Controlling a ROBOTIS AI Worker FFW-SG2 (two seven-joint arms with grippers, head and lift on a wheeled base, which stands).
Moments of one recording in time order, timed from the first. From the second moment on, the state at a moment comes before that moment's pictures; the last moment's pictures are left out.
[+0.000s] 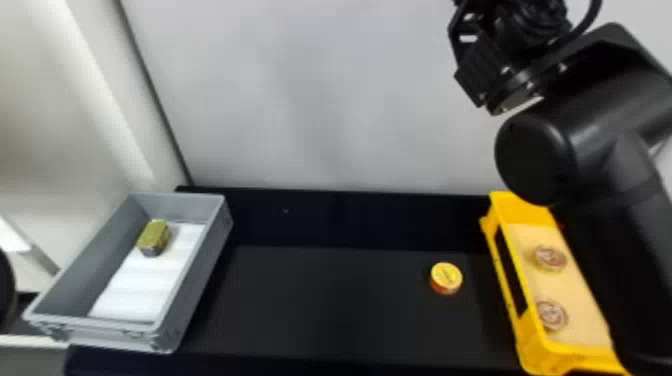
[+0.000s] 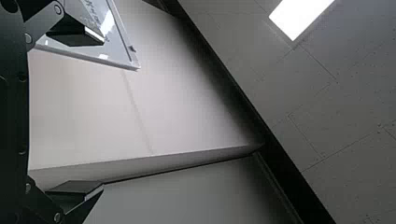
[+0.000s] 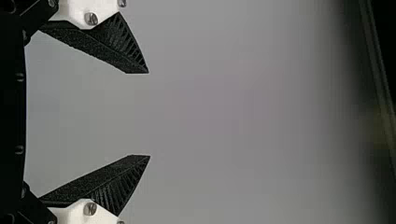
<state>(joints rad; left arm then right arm) -0.10 0.17 0.34 -2.31 -0.12 0.02 0.34 -0.62 -0.20 0.45 -1.91 -0.34 0.28 -0.47</state>
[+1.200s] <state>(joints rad) -0.13 0.19 0.29 -2.23 -0.03 0.03 0.33 -0.69 -0.24 0.41 -2.01 -0.37 0.57 -0.57</state>
